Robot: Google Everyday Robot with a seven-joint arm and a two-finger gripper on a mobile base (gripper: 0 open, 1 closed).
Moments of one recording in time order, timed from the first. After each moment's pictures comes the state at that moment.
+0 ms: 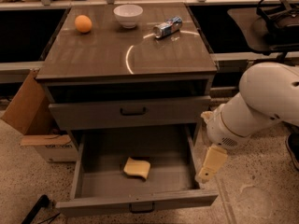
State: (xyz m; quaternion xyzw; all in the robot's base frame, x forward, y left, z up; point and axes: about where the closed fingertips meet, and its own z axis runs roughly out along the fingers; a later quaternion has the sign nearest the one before) arm 0.434 -0.147 0.750 -0.60 0.78 0.08 0.17
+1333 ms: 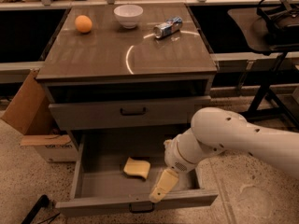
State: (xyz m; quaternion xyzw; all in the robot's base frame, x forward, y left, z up) arm 0.420 -0.035 0.643 -0.56 0.78 0.20 0.17
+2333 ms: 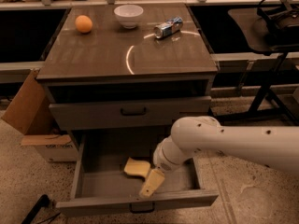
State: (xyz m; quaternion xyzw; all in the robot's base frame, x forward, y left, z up) arm 0.448 -0.013 0.582 -0.55 0.80 0.17 0.16
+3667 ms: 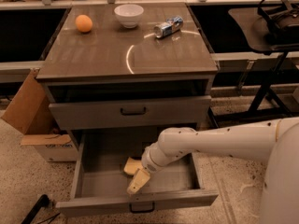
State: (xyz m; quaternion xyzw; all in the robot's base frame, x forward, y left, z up) arm 0.493 0.034 0.491 -0.53 0.80 0.21 0.18
